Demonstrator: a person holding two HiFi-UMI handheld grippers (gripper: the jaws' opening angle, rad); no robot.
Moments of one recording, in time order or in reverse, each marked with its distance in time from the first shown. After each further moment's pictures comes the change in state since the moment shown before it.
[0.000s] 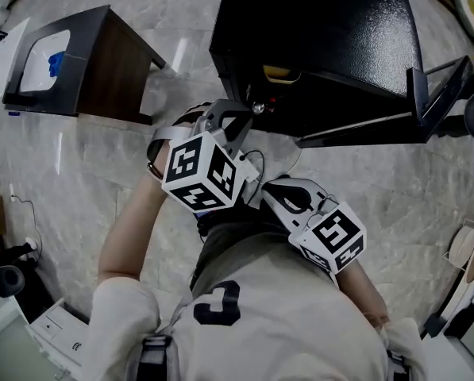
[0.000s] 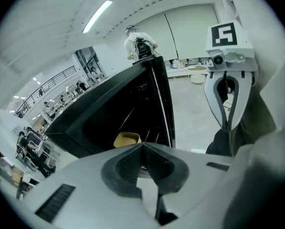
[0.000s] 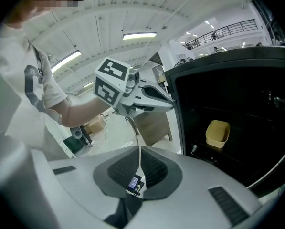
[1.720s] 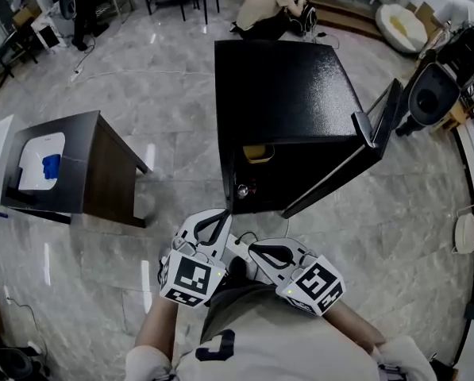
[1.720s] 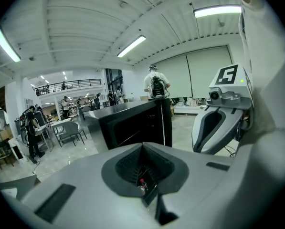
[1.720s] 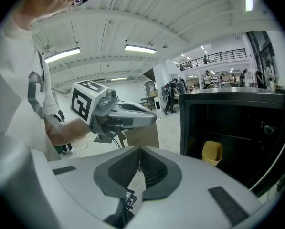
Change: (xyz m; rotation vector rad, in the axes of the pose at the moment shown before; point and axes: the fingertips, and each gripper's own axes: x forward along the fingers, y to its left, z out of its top) left arm -0.115 -0.011 -0.026 -0.304 -0.376 0.060; right arm 0.029 0.064 0.052 -0.063 -0.166 -0.218
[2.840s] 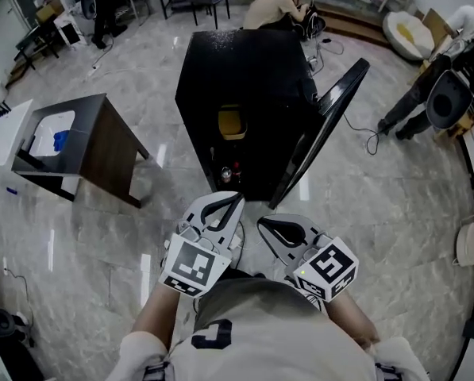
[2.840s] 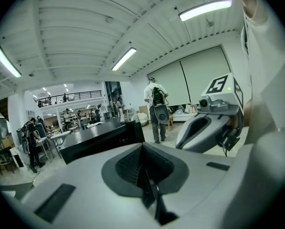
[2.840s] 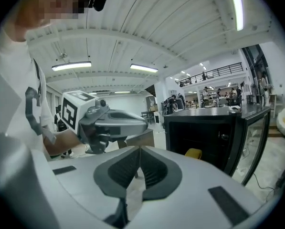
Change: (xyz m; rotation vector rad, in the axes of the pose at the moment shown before) left arm 0.007 -0.201 0.107 0.049 -0.122 0.045; right arm -0.205 -0.009 -0.033 -0.057 -0.182 -0.012
